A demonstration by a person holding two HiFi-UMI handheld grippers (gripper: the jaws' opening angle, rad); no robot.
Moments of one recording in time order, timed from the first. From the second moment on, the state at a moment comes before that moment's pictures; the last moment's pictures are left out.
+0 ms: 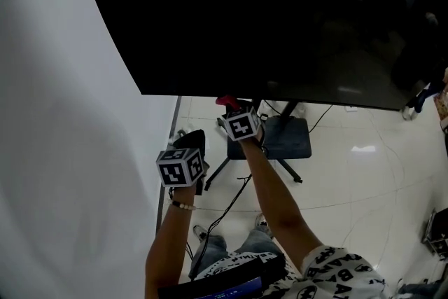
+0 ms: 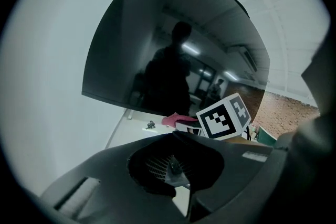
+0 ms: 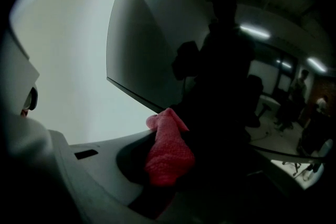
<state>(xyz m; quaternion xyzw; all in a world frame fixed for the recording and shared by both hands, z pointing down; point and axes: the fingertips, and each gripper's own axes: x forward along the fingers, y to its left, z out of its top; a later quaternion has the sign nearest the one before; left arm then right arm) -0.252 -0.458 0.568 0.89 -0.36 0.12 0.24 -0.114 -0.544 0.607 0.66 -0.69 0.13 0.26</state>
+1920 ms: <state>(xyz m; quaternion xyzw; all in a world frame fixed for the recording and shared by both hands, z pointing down) 0.166 -0.297 0.581 0.92 -0.25 0.18 0.25 0.294 -0.338 0.583 0.69 -0.64 0.16 0.30</state>
